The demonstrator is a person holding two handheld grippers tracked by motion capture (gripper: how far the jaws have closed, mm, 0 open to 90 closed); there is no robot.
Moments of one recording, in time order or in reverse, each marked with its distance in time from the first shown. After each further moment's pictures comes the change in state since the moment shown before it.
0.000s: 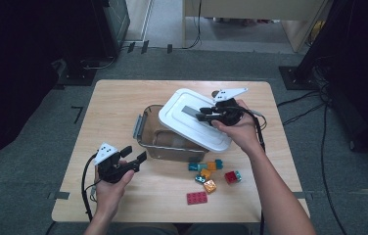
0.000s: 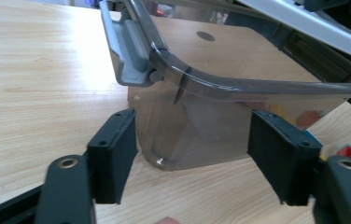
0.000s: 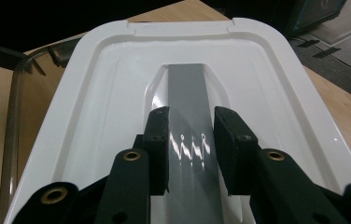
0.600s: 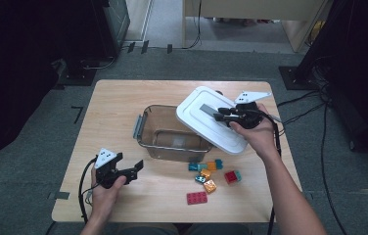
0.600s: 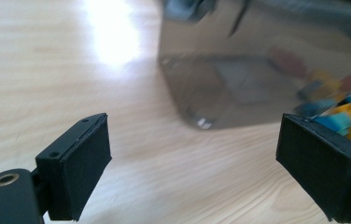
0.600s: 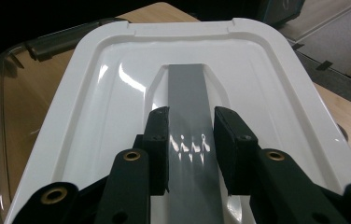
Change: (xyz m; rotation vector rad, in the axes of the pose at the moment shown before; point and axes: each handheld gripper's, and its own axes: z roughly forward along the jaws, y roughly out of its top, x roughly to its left) left arm 0.023 -0.027 0.002 0.102 0.081 0.023; right arm -0.013 -0.025 -0.044 -0.035 -0.097 0.053
